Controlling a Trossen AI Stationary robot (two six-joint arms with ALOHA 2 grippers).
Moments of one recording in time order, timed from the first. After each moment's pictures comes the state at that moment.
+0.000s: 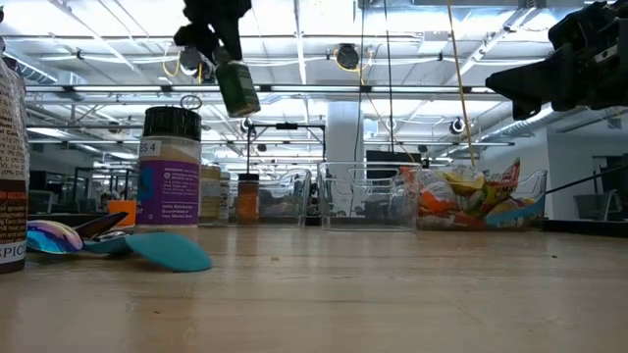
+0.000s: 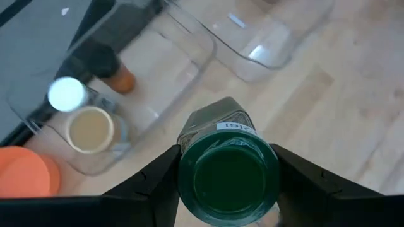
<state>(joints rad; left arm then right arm) 0.34 1.45 1.64 -1.22 -0.10 -0.37 -0.04 0.01 0.01 0.07 0.00 -0.03</state>
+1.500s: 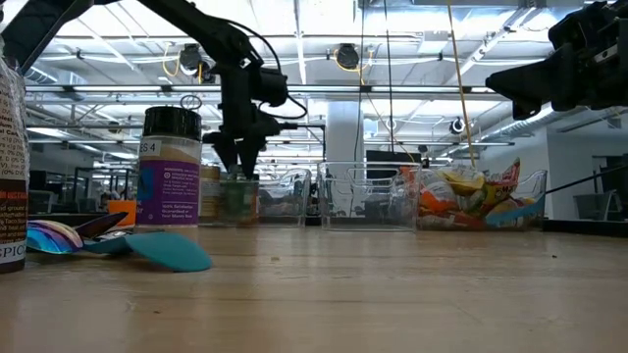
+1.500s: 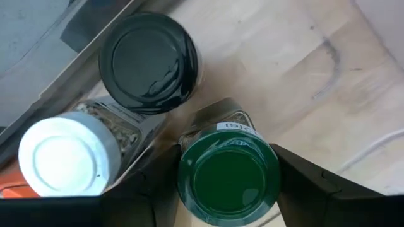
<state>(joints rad) 0.67 1.92 1.61 -1.07 -0.05 -0.19 -0.04 0.01 0.01 0.07 0.00 -0.03</state>
